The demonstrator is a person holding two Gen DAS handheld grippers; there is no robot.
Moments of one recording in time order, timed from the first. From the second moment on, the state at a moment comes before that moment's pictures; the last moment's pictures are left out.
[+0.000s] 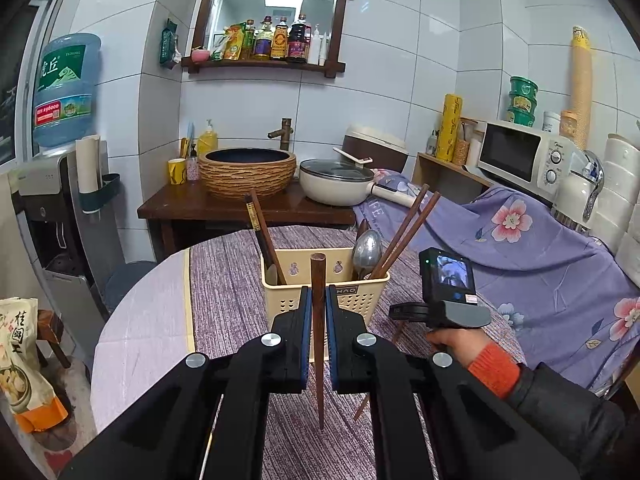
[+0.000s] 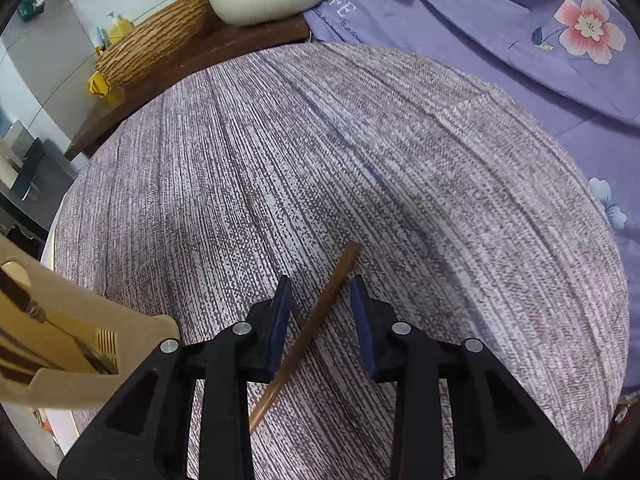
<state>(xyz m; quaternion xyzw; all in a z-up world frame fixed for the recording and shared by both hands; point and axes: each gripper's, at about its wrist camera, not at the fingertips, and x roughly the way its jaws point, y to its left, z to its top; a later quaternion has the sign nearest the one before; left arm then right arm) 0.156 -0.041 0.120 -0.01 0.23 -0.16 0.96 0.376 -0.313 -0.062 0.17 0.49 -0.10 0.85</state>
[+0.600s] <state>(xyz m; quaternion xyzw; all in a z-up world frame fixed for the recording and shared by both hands) 0.153 -0.043 0.118 -0.01 0.23 -0.16 0.96 0.351 -0.307 -0.051 0.17 0.43 -0.05 0.89</state>
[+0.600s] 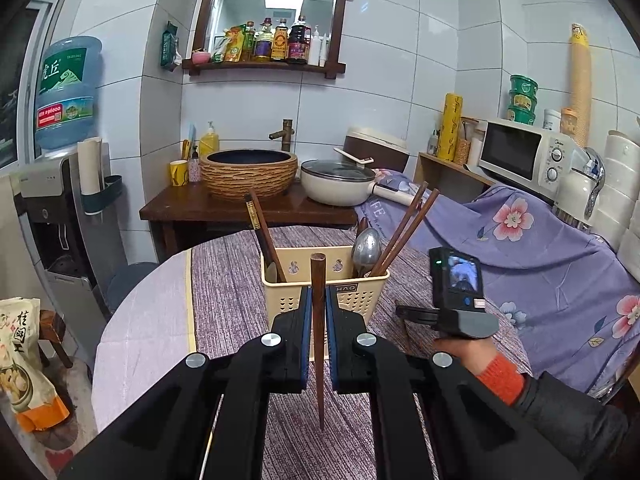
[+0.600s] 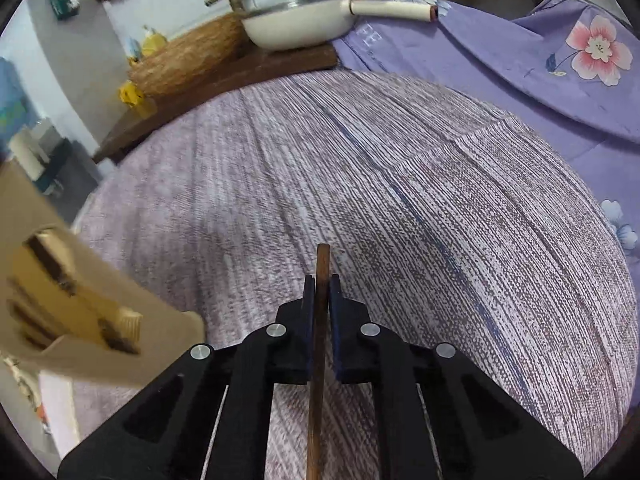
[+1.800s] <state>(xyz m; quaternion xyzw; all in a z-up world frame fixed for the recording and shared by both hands) 0.186 -0.028 0.248 -0.05 0.13 -0.14 0.98 0.206 -0.258 0.256 0.12 0.13 0.18 0.97</state>
